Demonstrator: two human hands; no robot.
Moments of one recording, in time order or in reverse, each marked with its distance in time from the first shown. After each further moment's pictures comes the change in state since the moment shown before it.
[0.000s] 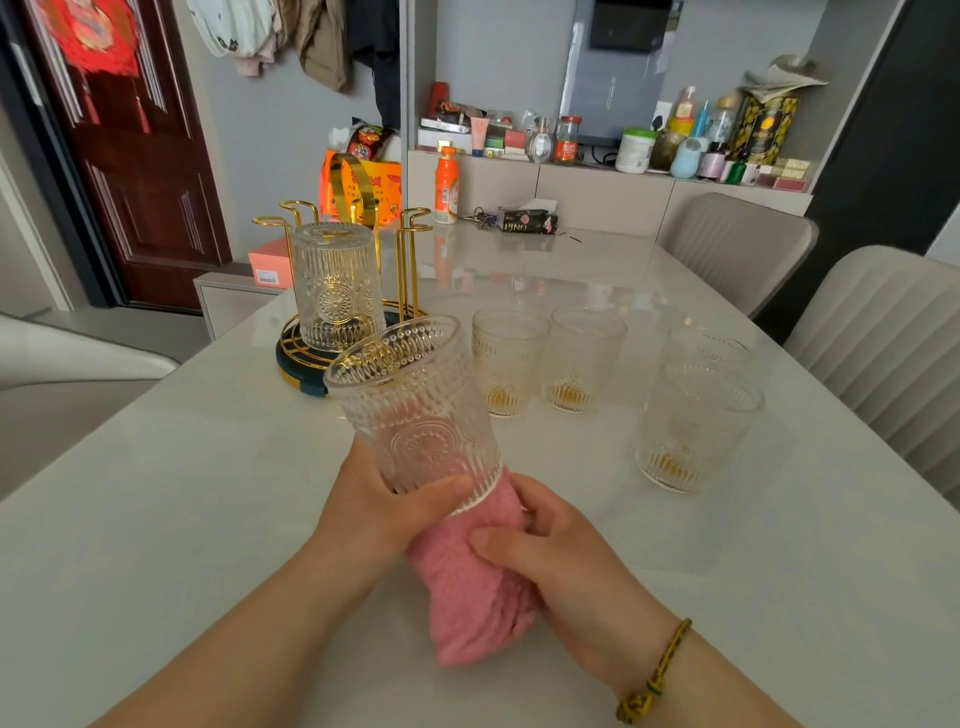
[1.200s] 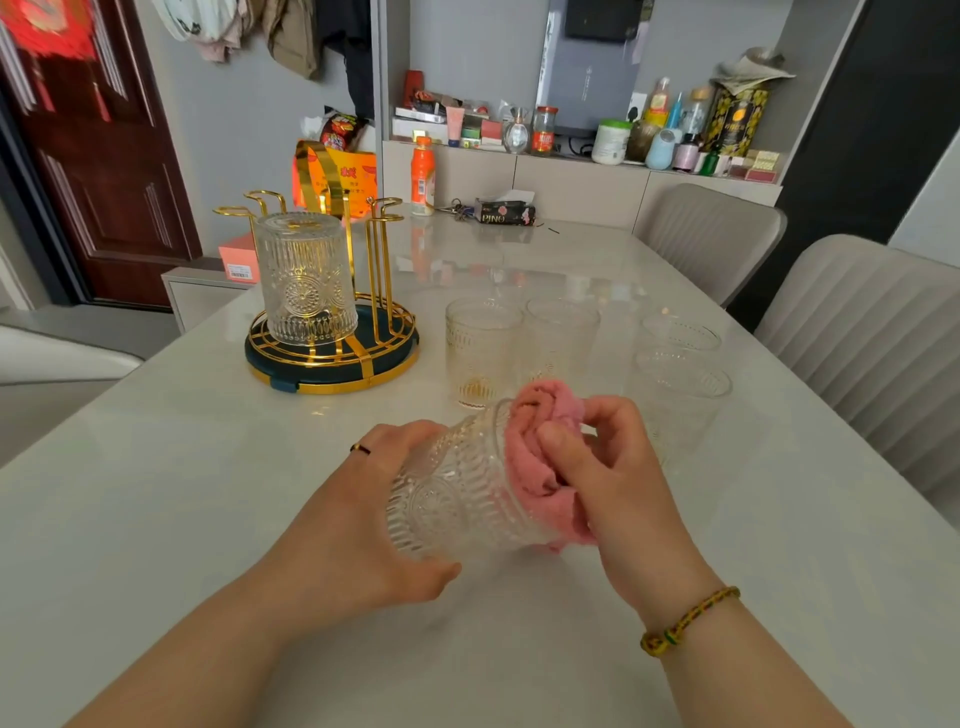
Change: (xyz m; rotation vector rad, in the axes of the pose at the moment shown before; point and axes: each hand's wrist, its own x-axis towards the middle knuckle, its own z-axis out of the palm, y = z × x) left_hand -0.009 0.003 -0.010 0.737 -0.297 0.132; right_hand -0.004 -0.029 -0.030 -0.263 0.353 -0.325
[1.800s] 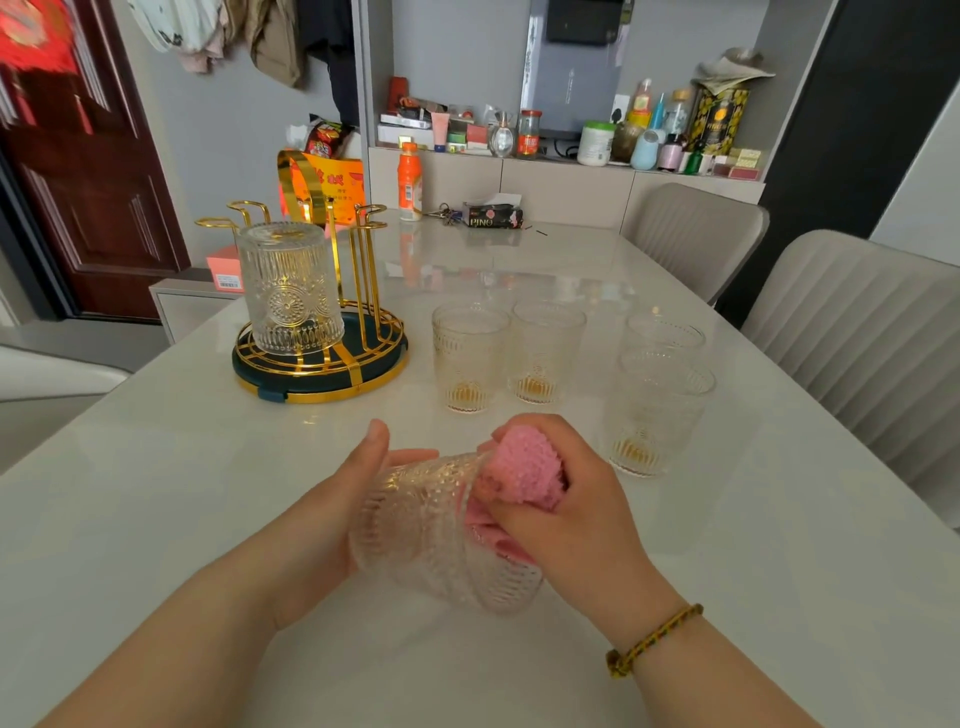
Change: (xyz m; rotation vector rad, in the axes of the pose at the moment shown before) left_hand 0.007 0.023 -0.009 -0.892 -0.188 -0.555; right_hand -0.016 -0.013 0.012 -0.059 -0.170 -0.089
